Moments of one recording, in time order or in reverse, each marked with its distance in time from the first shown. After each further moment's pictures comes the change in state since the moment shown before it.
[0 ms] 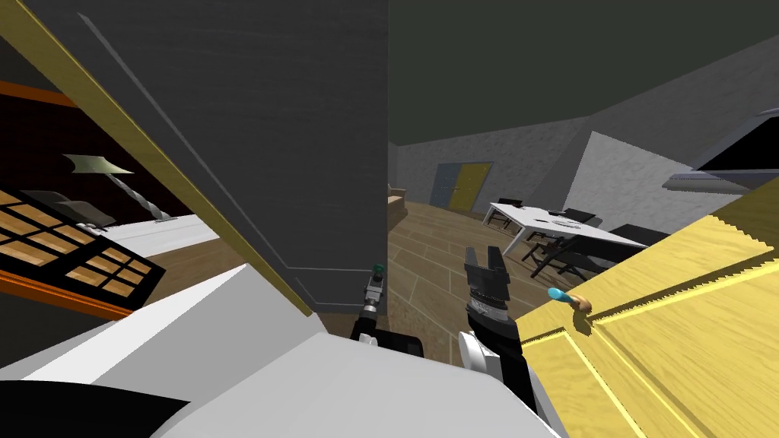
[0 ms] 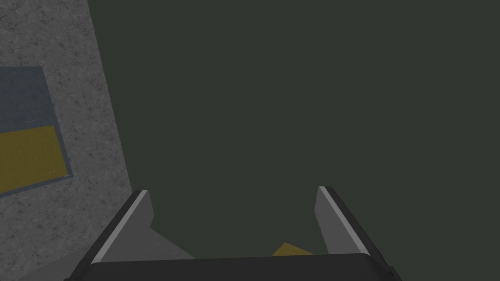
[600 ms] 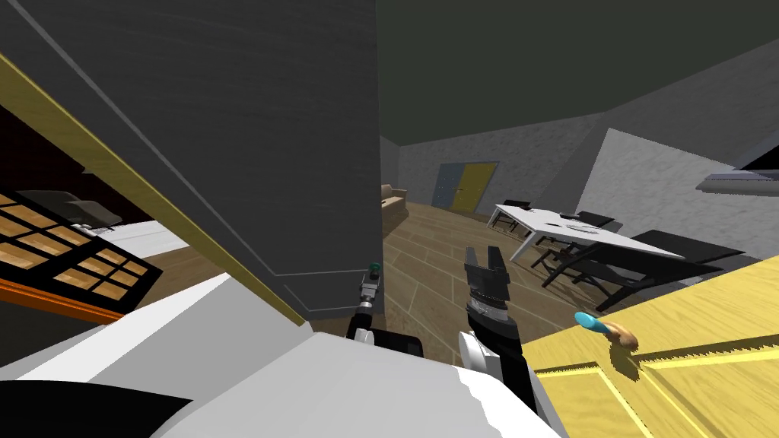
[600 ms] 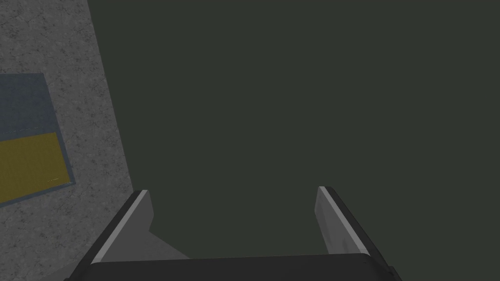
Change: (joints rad) arm -0.017 0.025 0.047 0.006 0.034 -0.004 -0.004
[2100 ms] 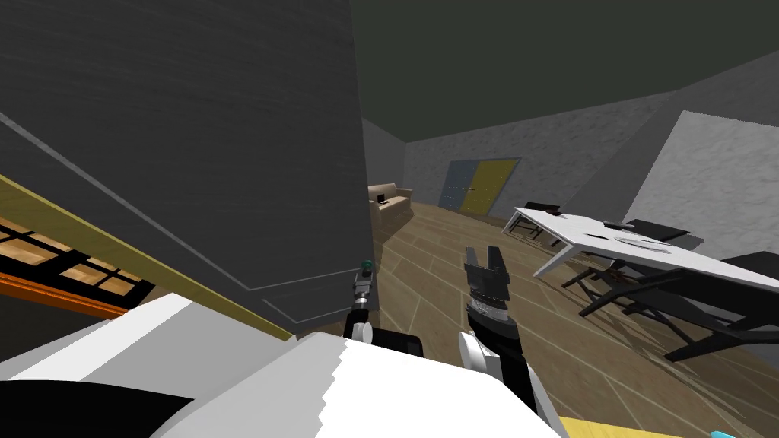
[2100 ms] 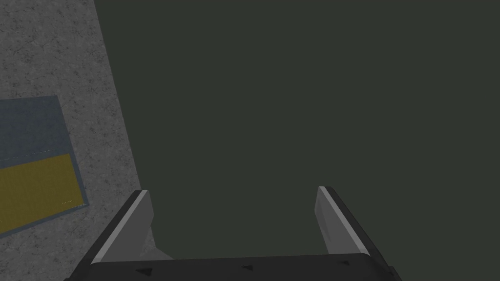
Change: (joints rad) arm -0.009 -0.011 0.101 0.002 0.070 -0.032 -0.008
